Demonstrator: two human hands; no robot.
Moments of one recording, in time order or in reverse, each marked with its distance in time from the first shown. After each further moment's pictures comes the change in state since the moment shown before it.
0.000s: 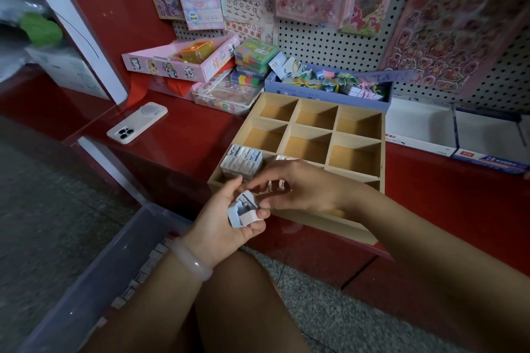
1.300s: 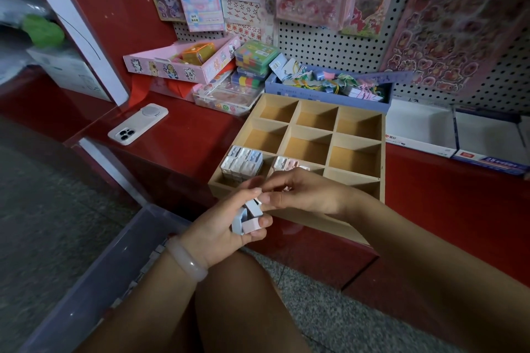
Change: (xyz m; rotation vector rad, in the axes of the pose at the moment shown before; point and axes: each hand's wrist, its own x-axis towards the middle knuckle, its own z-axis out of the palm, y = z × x) left_hand -0.008 -0.001 -0.002 0.198 -0.115 0.036; right_hand -0.010 0.004 0.009 0.482 -0.015 0.212
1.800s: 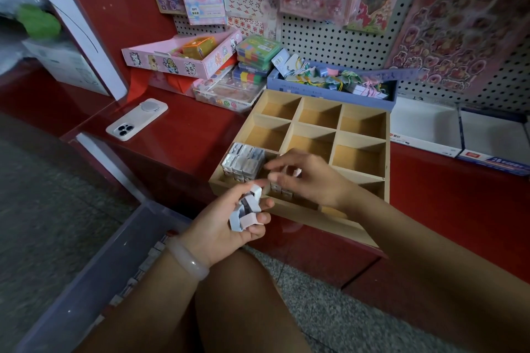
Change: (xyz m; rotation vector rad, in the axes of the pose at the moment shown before) left_hand 0.009 0.001 -0.008 -0.122 0.092 -0.081; right_hand 0.017 0.016 -0.009 -0.397 0.359 -0.126
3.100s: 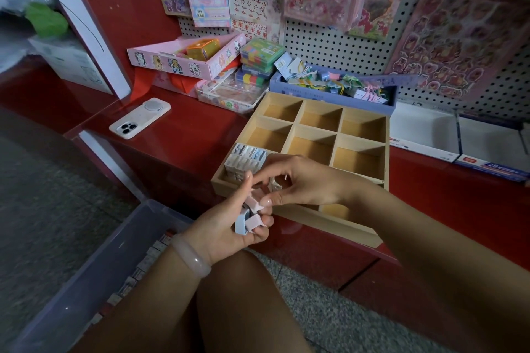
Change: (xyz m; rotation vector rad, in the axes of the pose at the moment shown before) left_hand -0.003 -0.002 -0.001 0.033 -0.043 -0.023; right_hand 0.008 -0.025 -0.009 0.013 -0.356 -0.210
